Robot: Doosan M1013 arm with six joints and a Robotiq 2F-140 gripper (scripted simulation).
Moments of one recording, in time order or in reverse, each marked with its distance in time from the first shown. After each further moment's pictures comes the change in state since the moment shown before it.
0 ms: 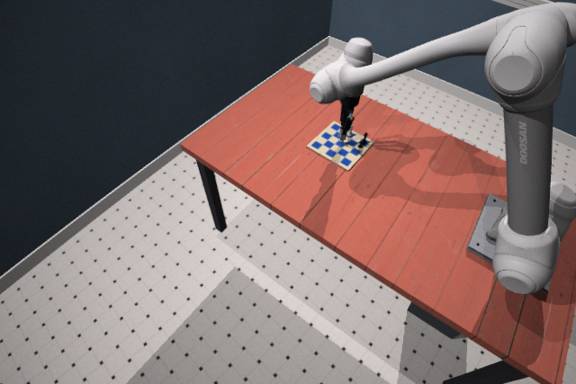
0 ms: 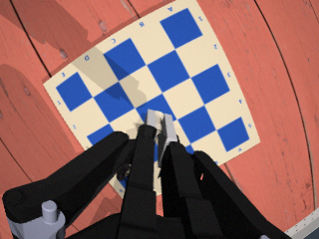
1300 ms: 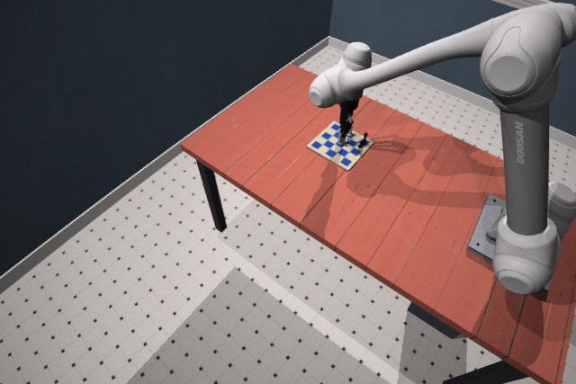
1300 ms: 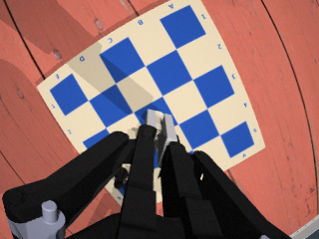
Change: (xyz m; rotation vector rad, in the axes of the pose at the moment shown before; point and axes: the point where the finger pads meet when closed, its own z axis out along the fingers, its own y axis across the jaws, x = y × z) arm 0.001 0.000 0.017 0.000 0.000 0.000
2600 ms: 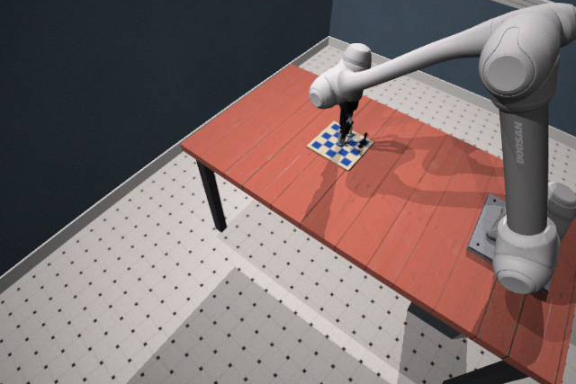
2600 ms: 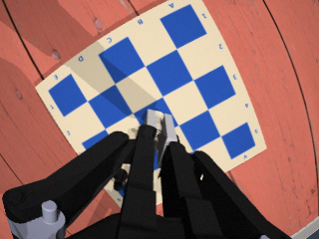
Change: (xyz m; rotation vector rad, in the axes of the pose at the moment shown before) arm 0.000 0.000 0.004 0.000 0.000 0.000
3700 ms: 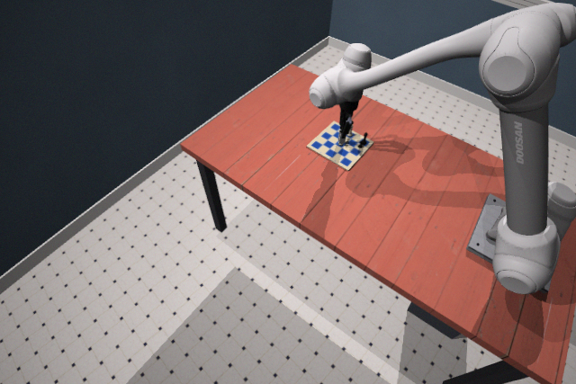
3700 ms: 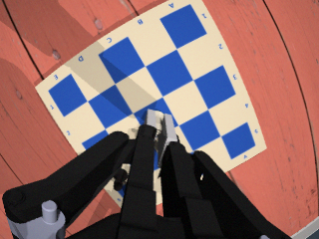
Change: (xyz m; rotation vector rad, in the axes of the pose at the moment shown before) arm 0.000 0.000 0.000 0.000 0.000 0.000
